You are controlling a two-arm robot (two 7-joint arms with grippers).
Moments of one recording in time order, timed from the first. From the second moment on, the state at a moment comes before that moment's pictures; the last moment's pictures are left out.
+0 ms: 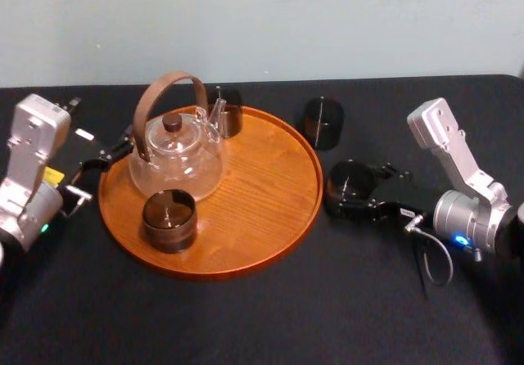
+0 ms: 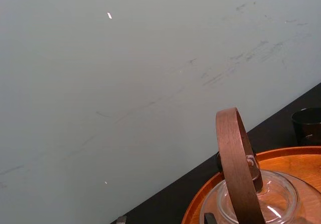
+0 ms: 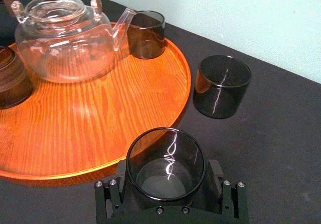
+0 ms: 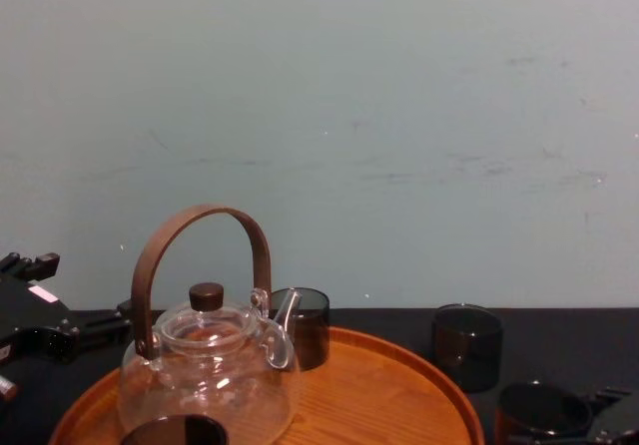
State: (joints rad) left arm -0.20 0.60 0.45 -1.41 -0.25 -0.12 0.03; right arm 0.23 0.51 -0.40 -1.42 0.33 0.28 0.46
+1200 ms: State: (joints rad) left arm -0.20 0.60 0.45 -1.41 -0.25 -0.12 0.03; right arm 0.24 0.51 -0.42 -1.41 0.33 0.29 0.45
